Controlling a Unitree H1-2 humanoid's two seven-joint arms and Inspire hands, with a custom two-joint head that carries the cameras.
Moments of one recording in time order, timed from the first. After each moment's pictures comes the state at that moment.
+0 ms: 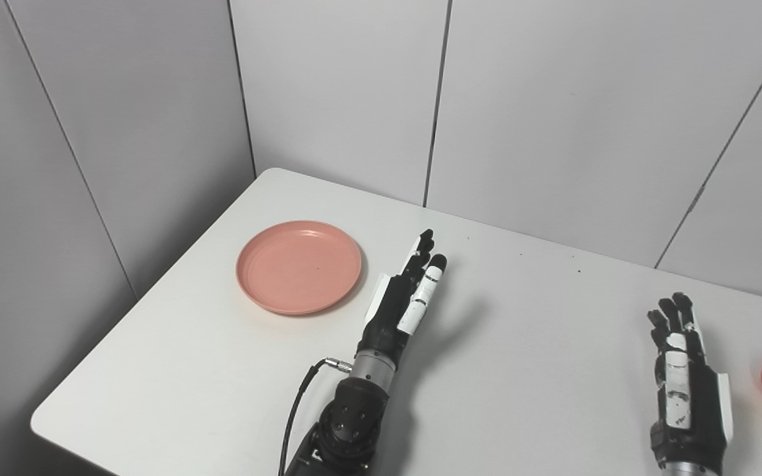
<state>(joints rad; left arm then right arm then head) -0.24 -0.06 0.01 0.04 0.18 0.02 0.12 -0.27 0.04 0.02 0.25 0.03 -0.25 -0.02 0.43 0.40</state>
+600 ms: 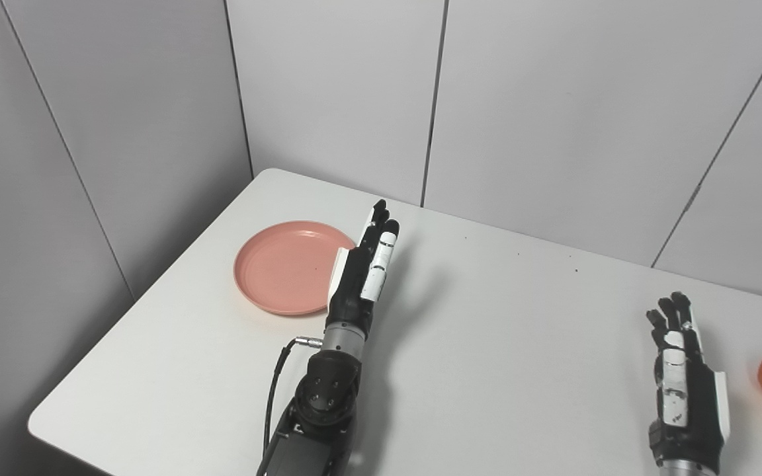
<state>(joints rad) -0.29 -0.02 0.13 0.05 0.09 0.02 0.15 -0.28 0.05 0.02 0.25 0.00 -0.25 -0.03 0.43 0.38</state>
